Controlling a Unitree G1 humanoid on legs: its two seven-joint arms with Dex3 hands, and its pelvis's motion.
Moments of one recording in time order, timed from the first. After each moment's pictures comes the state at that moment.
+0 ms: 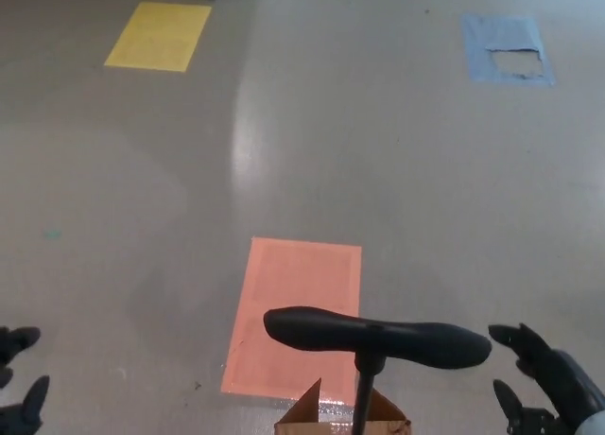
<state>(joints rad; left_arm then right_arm) -0.30 0.57 -0.02 1.03 0.15 -0.25 -0.08 -0.23 -0.37 0.20 0.70 -0.30 -0.14 0.00</state>
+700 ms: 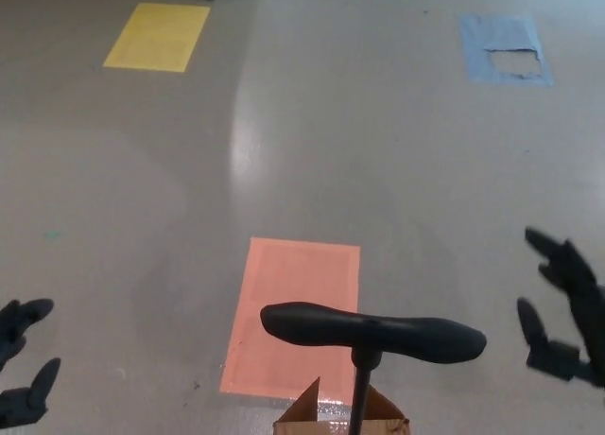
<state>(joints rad) -0.29 0.57 -0.03 1.00 0.15 -0.38 -0.08 -0.11 -0.35 0.01 0.27 -0.26 -0.25 -0.10</state>
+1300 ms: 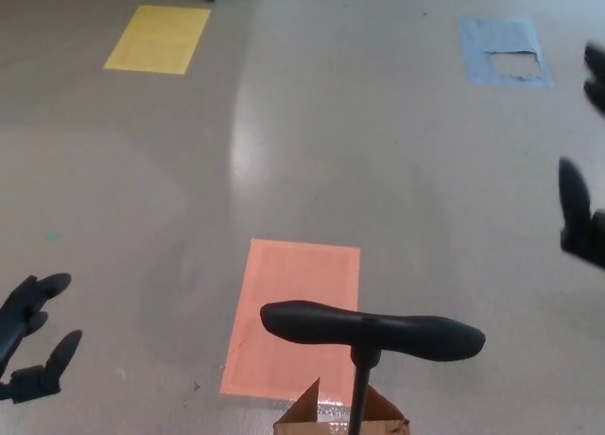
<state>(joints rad) -0.27 0.57 -0.03 0.87 0.15 -0.39 -0.09 -0.18 -0.33 -0.09 -0.27 -0.18 -0.21 -0.10</state>
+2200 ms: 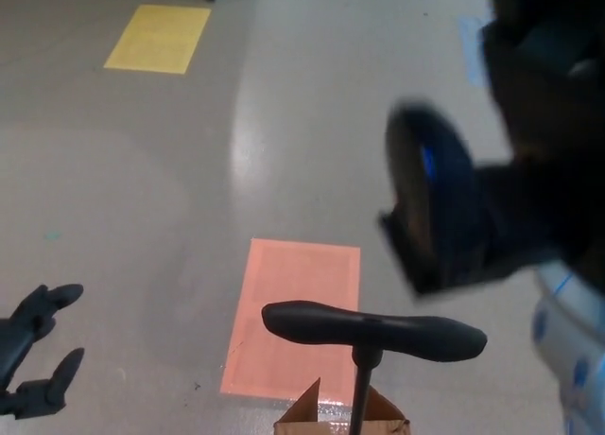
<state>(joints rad) -0.22 0.57 -0.04 0.82 0.15 -0.39 -0.12 -0.55 -0.13 0.40 -0.89 -0.08 0.14 -0.04</state>
